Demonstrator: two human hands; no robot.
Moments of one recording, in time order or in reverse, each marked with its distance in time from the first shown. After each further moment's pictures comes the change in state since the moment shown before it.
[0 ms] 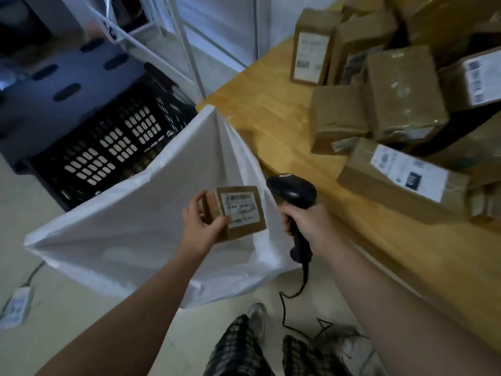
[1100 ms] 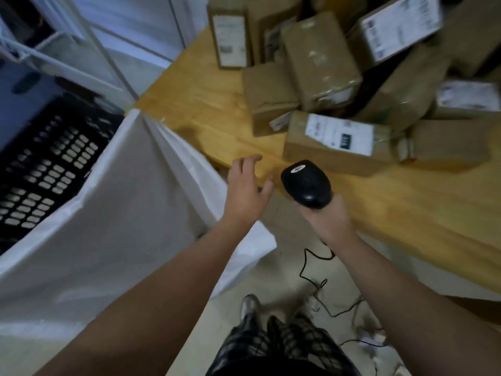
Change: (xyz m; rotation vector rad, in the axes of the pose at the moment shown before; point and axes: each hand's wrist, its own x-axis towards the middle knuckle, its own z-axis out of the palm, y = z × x) left_hand -0.021 0.093 0.138 0.384 -0.292 0.573; right_hand -0.038 0.043 -0.091 -0.205 0.390 -0.299
